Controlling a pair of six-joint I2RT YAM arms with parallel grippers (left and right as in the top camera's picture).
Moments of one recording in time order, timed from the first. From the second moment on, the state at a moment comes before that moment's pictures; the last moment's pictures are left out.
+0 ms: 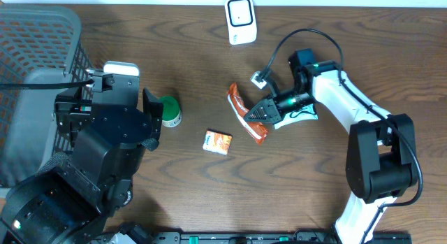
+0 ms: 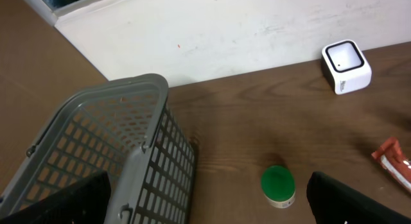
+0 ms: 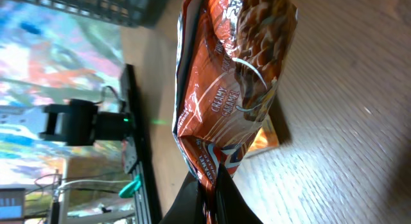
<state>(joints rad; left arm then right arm) -0.71 1.06 1.68 -1.26 -0.80 -0.15 0.23 1.97 1.36 -0.97 -1.08 -0.50</state>
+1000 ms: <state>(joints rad) -0.71 1.06 1.68 -1.26 -0.80 -0.15 0.16 1.97 1.33 -0.96 -1.30 -0.58</state>
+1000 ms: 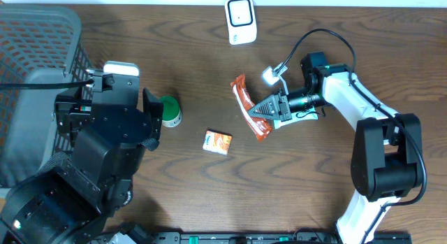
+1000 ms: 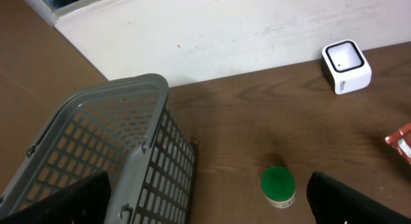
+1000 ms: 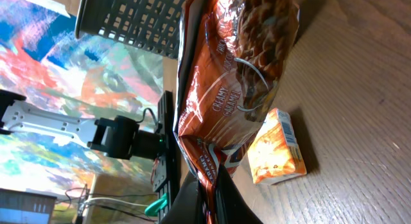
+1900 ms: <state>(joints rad) -0.71 1.06 1.68 -1.26 -0.80 -0.15 0.53 1.95 1.51 -0.52 -0.05 -0.24</state>
